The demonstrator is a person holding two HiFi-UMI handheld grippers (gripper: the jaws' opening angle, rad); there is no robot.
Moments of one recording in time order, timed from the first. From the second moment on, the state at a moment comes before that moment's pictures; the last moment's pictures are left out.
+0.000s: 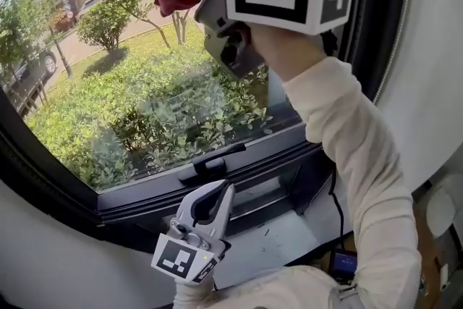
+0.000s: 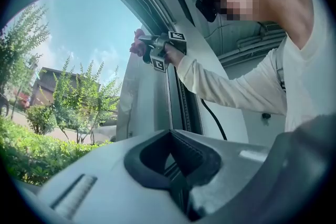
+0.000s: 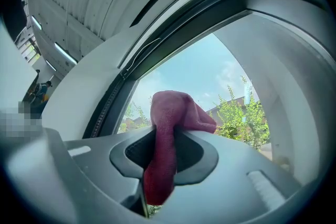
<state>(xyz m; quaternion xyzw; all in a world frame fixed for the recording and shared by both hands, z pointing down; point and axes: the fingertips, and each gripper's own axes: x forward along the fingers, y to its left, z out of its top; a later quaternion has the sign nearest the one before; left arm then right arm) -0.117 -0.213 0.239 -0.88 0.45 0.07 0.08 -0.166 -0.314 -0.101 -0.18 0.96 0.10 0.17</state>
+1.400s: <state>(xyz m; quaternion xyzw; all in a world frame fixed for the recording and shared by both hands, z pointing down) -0.055 -0.213 0.262 -0.90 0.44 0.02 0.08 0.018 -0.401 -0.036 -0.35 0.92 0.07 0.20</state>
